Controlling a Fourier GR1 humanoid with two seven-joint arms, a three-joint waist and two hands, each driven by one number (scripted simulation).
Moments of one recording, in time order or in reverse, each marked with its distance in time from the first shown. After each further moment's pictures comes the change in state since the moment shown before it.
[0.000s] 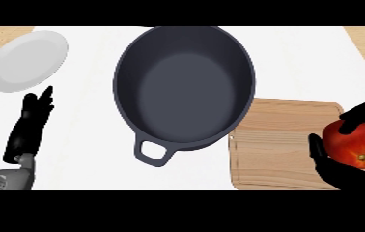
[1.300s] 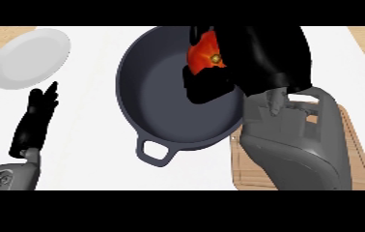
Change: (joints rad) left arm -0.036 -0.030 0.010 0.012 -0.030 -0.014 0.003; right arm -0.920 0.443 0.071 0.599 -0.146 0.358 0.332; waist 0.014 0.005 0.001
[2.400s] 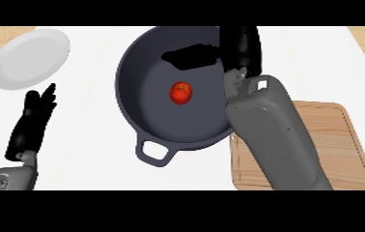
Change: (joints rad) left arm 0.022 -0.008 0.019 -0.037 -0.010 -0.023 0.018; right arm 0.098 0.028 -0.019 0.284 -0.228 -0.764 -0.124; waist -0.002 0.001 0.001
